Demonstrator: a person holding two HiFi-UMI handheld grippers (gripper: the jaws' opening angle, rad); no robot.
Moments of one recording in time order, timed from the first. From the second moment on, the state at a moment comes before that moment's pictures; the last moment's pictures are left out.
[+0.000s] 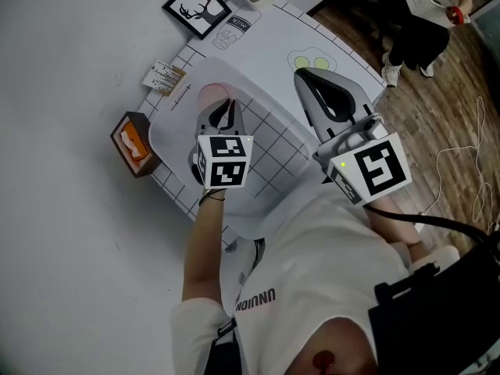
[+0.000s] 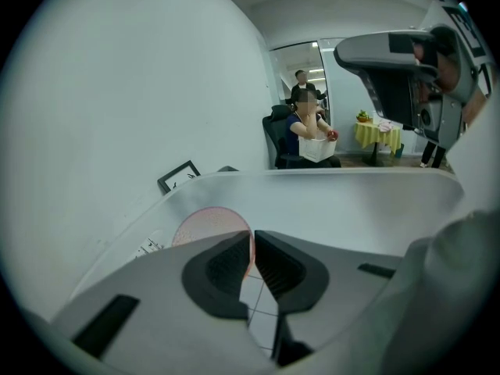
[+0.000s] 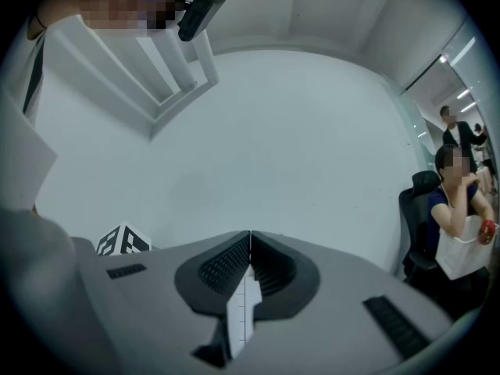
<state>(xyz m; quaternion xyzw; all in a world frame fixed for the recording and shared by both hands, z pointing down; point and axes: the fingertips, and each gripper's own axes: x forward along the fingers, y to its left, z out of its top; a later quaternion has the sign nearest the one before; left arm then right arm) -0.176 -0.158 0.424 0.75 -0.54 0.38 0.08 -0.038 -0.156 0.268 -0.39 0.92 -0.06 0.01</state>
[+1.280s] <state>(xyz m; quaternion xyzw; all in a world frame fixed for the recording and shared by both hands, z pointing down) -0.175 -0.150 0.381 0.74 -0.59 0.32 0.05 -0.044 -0.154 0.268 -0.38 0.92 -0.06 0.02</state>
